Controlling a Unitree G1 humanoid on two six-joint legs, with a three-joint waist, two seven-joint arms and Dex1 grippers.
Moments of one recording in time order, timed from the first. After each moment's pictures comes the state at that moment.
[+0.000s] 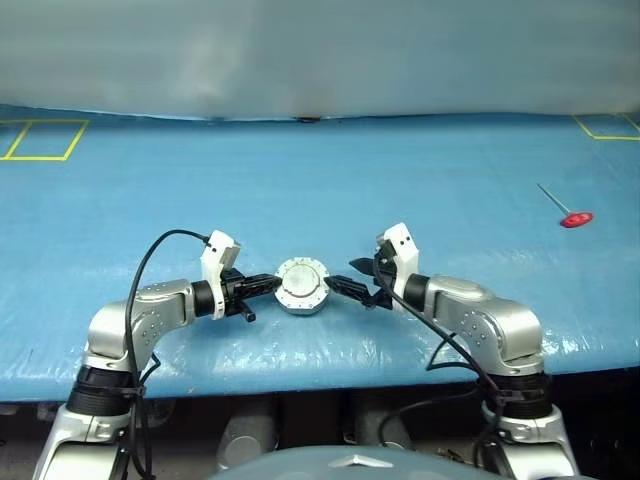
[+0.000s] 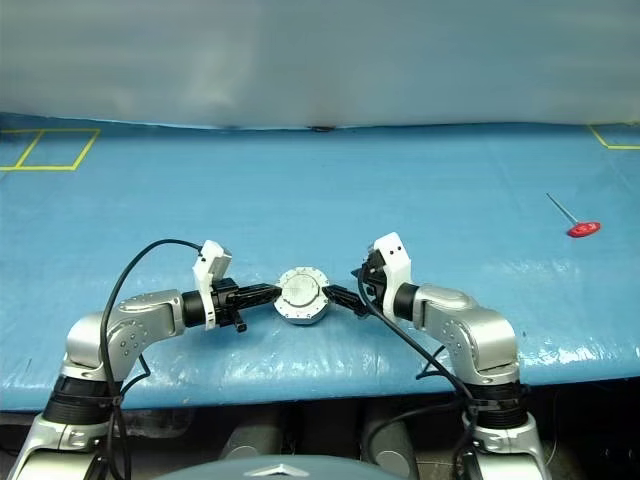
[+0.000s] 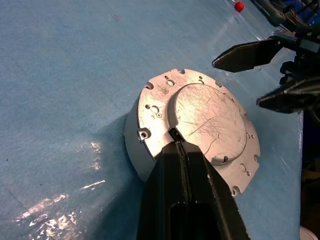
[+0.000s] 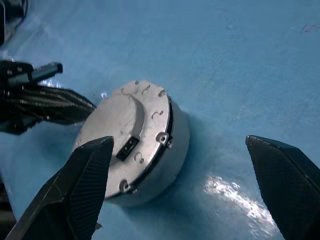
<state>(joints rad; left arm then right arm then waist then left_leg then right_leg) -0.20 0.52 -0.03 -0.19 -0.61 0.92 -0.73 -0.26 -0.15 -0.10 -0.30 0.50 1.19 0.53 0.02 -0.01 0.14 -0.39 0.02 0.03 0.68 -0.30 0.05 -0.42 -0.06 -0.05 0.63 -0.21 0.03</state>
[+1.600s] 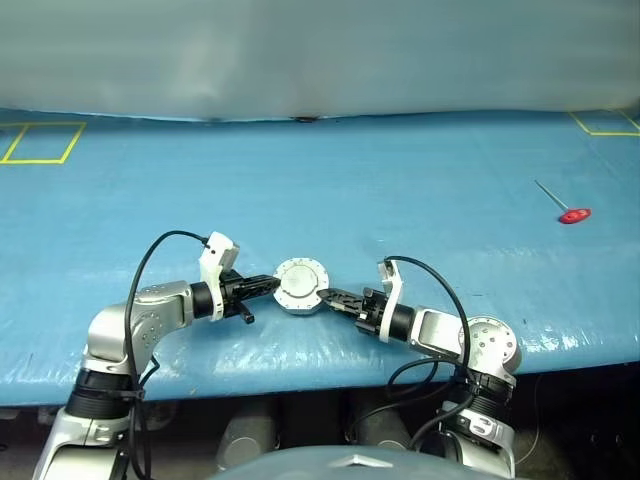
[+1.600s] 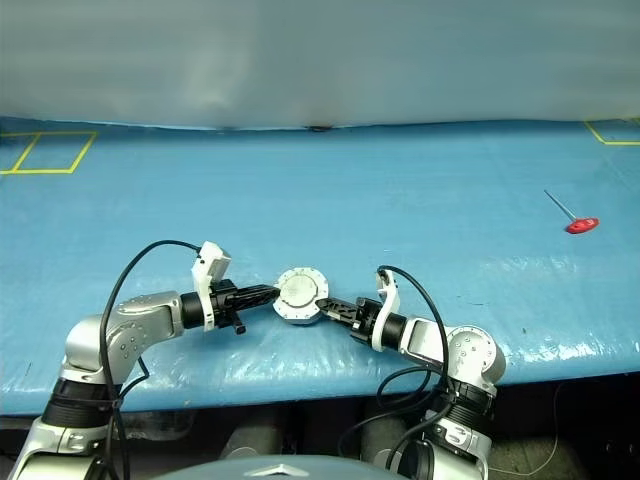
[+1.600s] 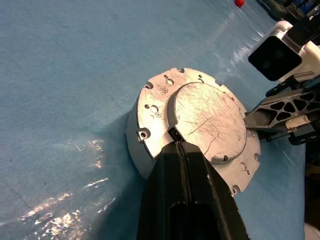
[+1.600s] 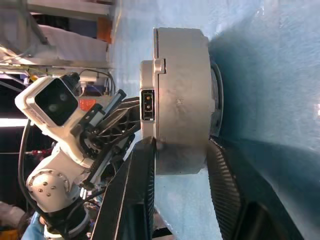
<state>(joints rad) -0.17 0.53 -0.02 -0.19 -0.59 0.91 -0.75 -0.25 0.09 -0.48 -0.11 0.81 1.58 0.38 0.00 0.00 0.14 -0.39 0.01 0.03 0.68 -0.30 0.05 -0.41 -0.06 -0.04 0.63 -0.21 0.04</state>
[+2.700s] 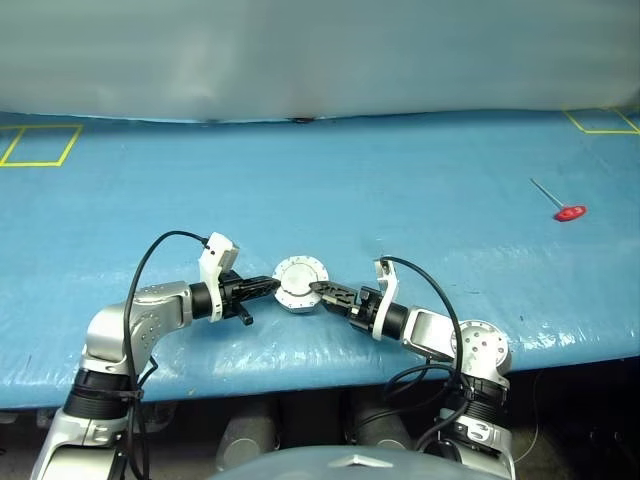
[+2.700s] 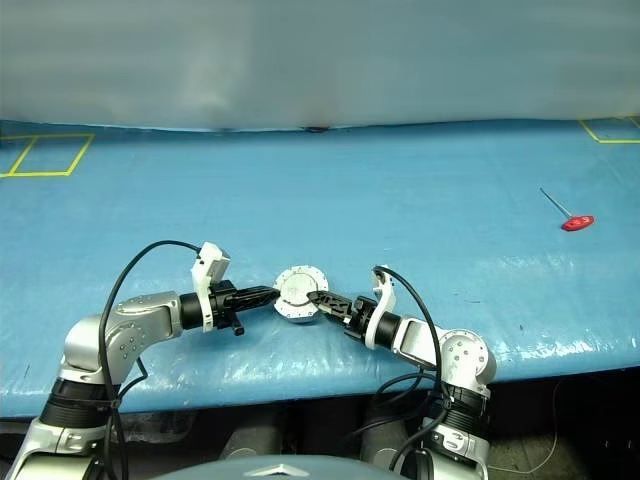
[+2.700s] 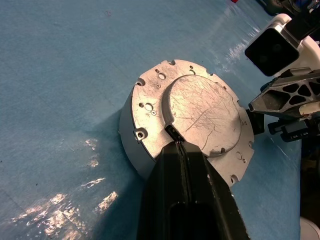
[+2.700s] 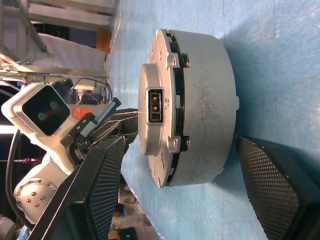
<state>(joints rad) -0.18 0.53 -0.03 -0.19 -0.59 0.90 -0.76 -0.21 0.09 -0.41 -0.08 0.87 1.45 0.34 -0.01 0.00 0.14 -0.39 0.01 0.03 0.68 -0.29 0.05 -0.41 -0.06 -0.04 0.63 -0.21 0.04</state>
